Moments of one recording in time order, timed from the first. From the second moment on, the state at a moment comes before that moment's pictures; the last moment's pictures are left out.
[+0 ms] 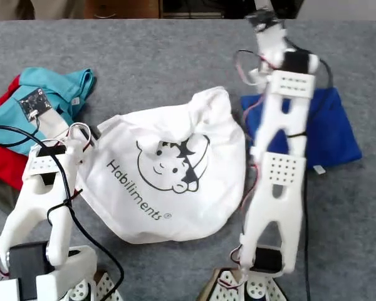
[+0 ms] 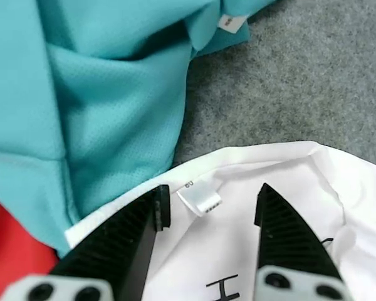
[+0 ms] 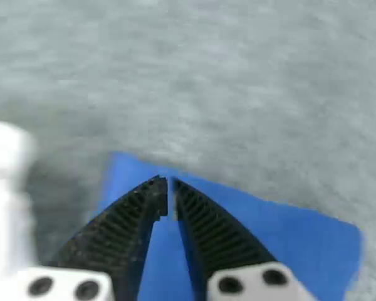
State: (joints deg) left arm -12.5 -16.6 51.3 27.6 15.4; right arm 3.0 65.6 -86.1 91.4 26.2
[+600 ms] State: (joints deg) left arm -12.5 -14.3 51.2 27.6 15.4; right arm -9.8 66.2 -84.0 99.0 29.1
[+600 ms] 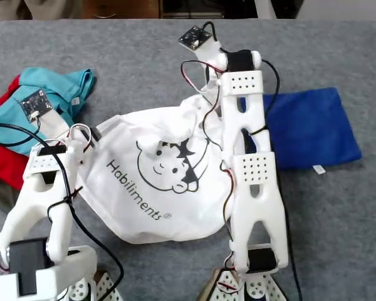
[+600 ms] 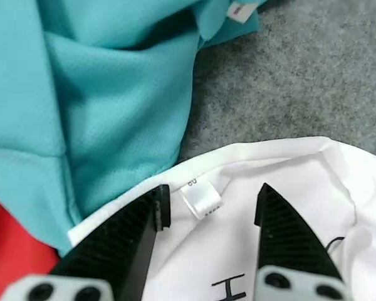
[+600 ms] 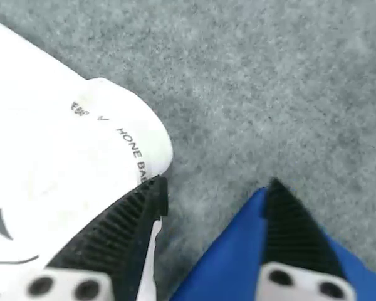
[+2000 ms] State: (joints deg) left arm -12.5 -12.9 48.3 29.9 15.4; right arm -8.4 53.1 -51.1 85.0 32.0
